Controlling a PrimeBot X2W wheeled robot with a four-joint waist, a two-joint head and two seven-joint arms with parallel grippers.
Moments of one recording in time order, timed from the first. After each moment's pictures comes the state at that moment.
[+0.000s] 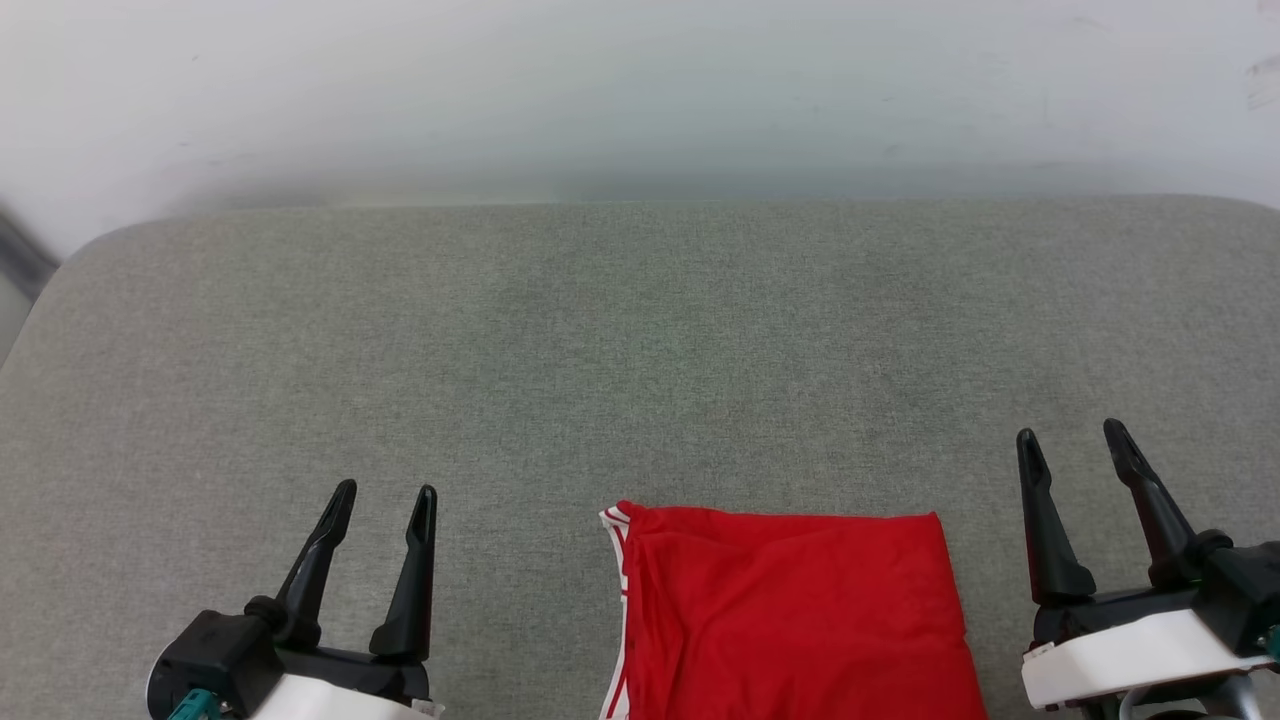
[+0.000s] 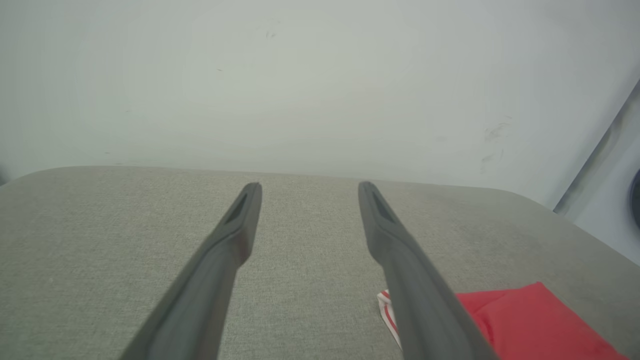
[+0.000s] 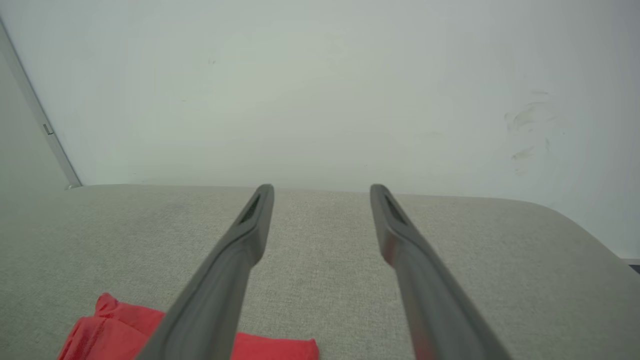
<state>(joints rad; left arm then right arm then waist) 0.10 0.17 -0.09 -0.09 -0.34 -0.13 -0.26 0.05 -0.06 -0.03 -0.15 0.12 0.13 -0.12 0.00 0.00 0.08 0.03</state>
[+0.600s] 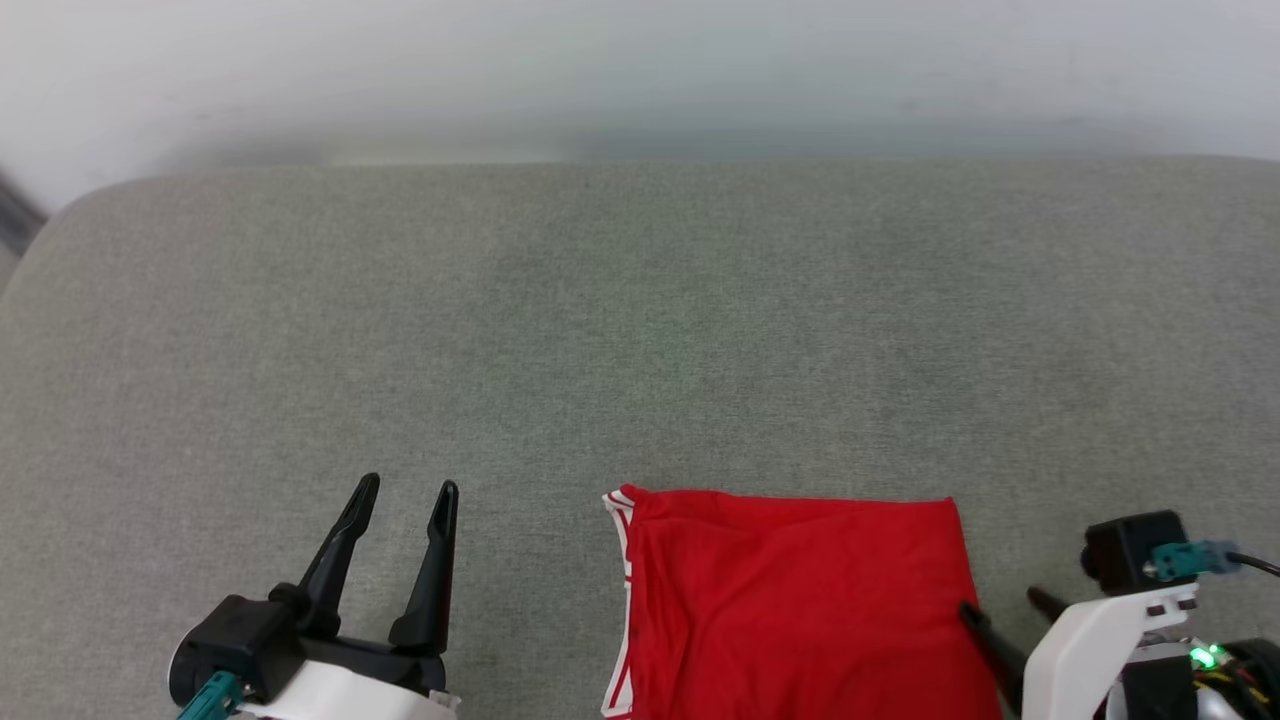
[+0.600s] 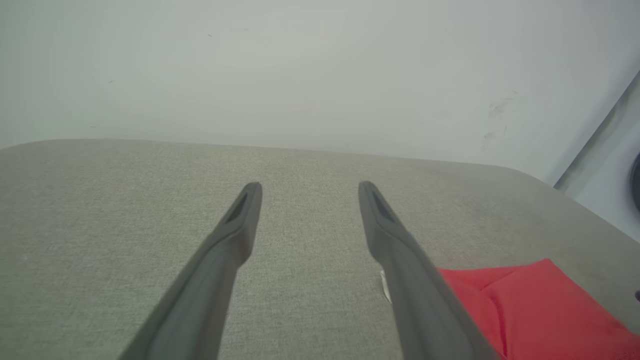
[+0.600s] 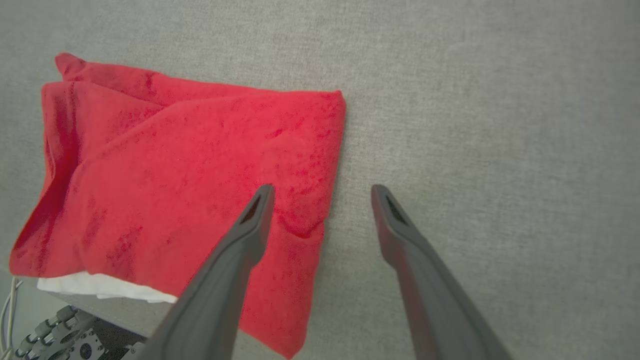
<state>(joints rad) 0.07 0.18 -0.12 -0.05 -0.34 -0.13 -0.26 0.09 -0.14 0.01 -0.25 0.27 0.13 0.72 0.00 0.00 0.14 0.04</state>
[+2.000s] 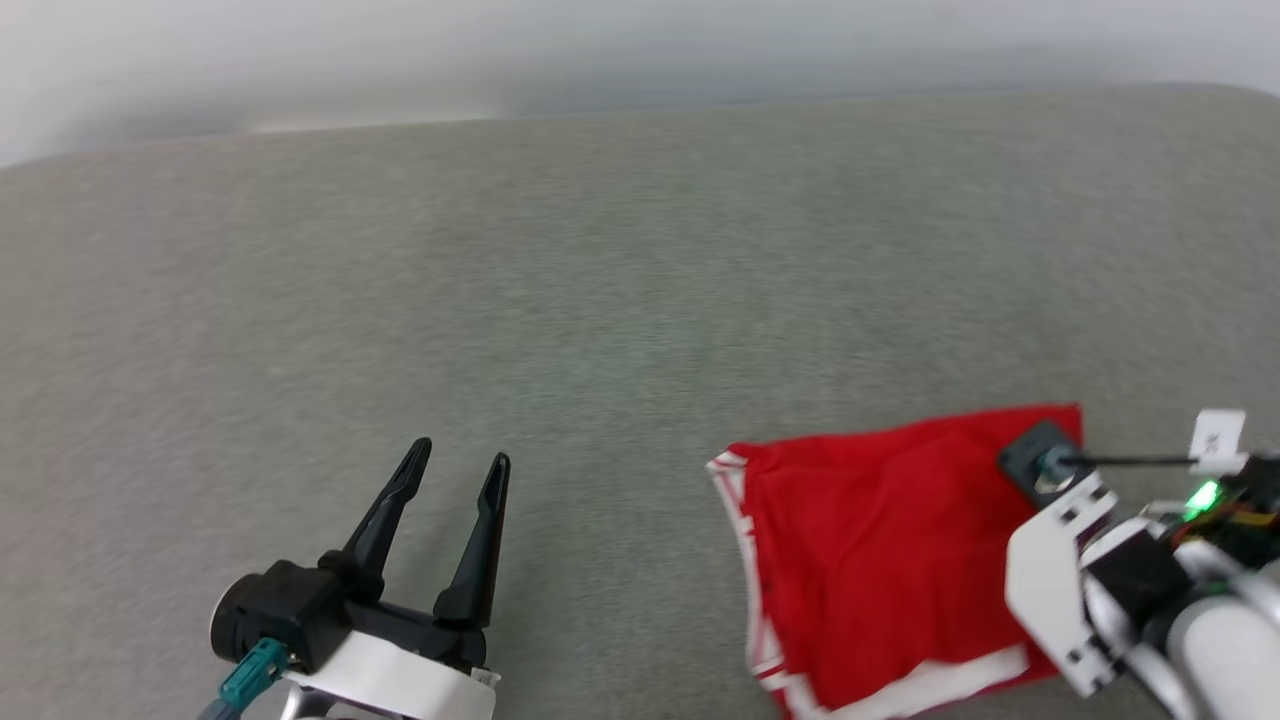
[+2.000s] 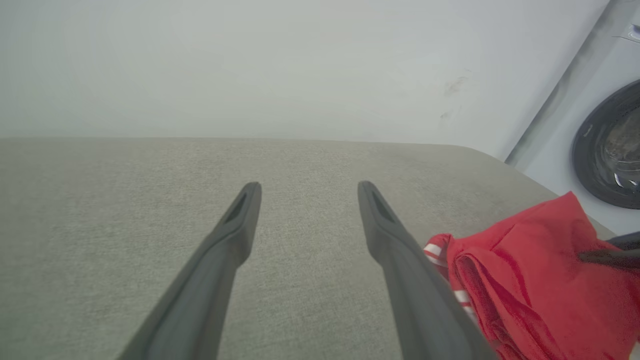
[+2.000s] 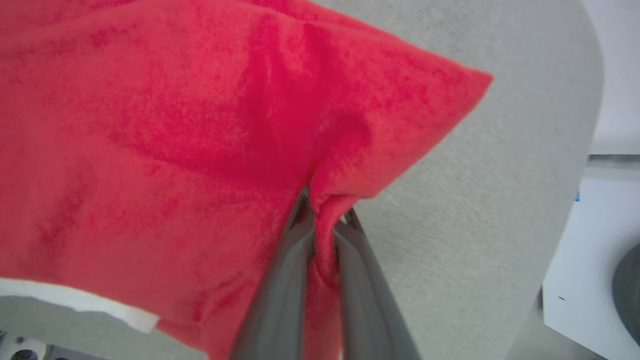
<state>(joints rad) -0.01 0.19 -0.21 -0.04 -0.34 -0.13 -0.26 -0.19 -0.45 0.33 -0.12 0.05 0.13 0.90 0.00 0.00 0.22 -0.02</state>
